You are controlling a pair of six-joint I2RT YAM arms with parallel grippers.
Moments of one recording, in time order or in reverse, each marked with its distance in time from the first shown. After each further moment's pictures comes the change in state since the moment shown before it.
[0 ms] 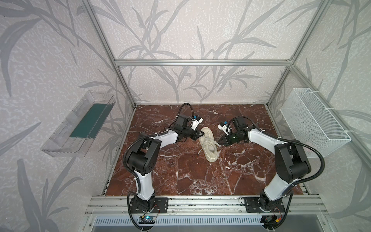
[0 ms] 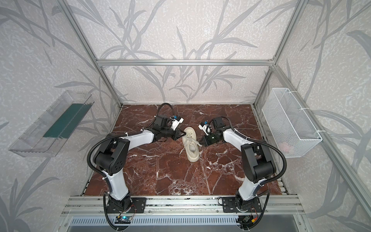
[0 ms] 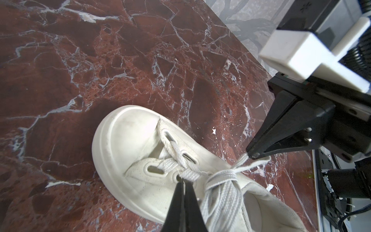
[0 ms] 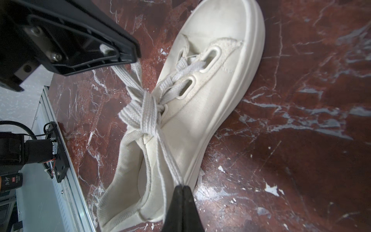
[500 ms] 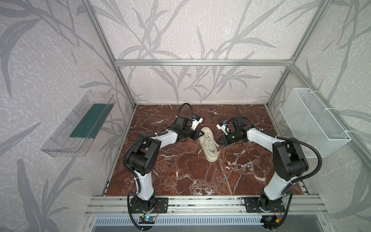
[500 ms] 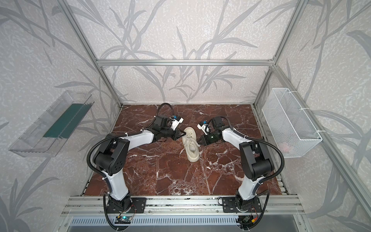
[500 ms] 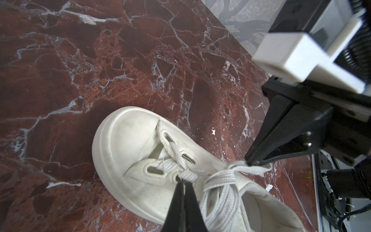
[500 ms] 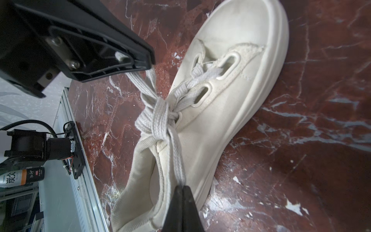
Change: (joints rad) left arm 0.000 0.000 0.000 0.013 0.008 -0.007; right arm 0.021 0.067 0.033 0.005 -0.090 0.005
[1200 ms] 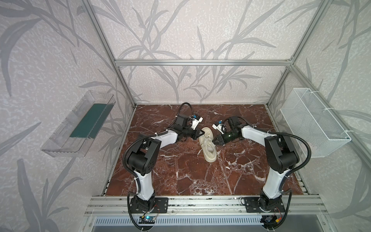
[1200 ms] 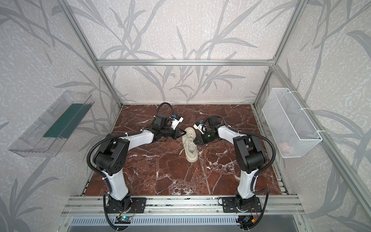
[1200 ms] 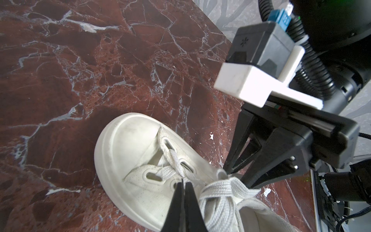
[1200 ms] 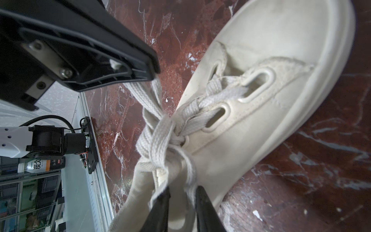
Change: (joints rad) left arm 0.000 0.000 0.000 0.027 0.006 -0.026; right arm 0.019 0.108 0.084 -0.004 -0.097 -0.006
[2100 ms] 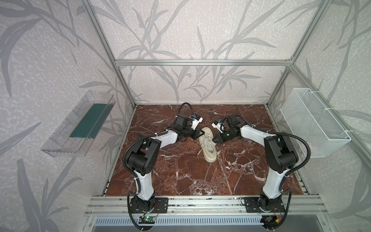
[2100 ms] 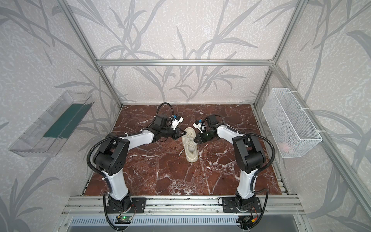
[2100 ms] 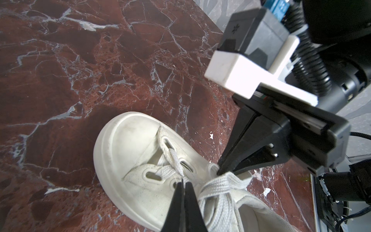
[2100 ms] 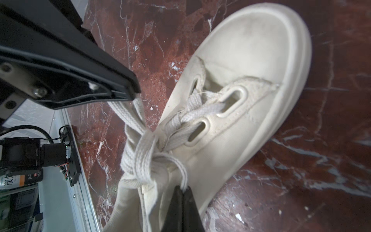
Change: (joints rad) left arm -0.001 0.000 0.000 -0.009 -0.001 0.006; right arm 0.013 -0.017 0.016 0.011 0.138 0.027
